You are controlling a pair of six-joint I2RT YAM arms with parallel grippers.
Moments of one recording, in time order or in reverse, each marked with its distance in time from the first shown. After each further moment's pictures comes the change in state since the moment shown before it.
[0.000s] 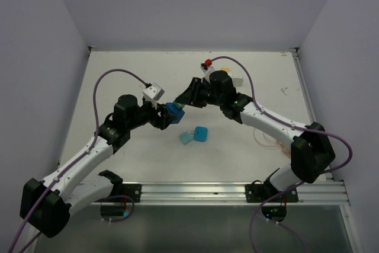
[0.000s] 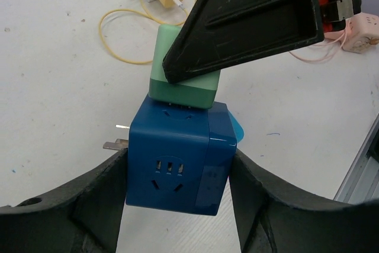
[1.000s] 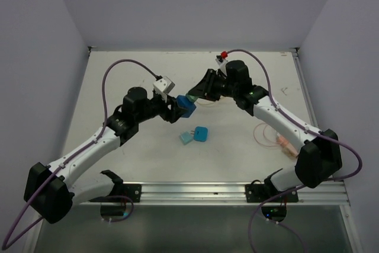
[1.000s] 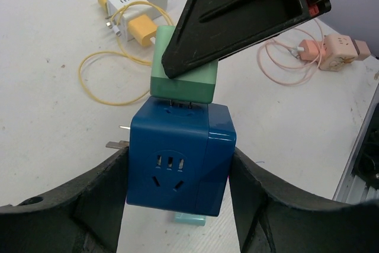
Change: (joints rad) left arm -0.071 0.122 0.108 0.053 -0.027 0.003; right arm -0.159 -0.058 0.065 -0.180 -0.114 0.012
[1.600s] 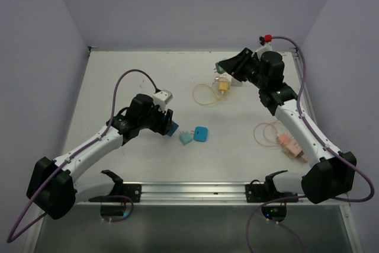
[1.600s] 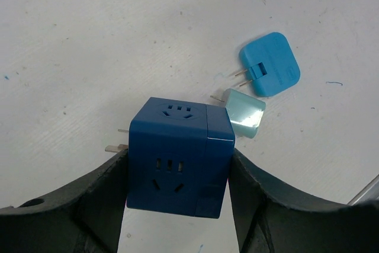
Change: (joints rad) left arm 0.013 0.063 -0.034 -0.320 -0.160 0.007; right arm -0.220 -0.165 0.013 0.092 0.179 -0.033
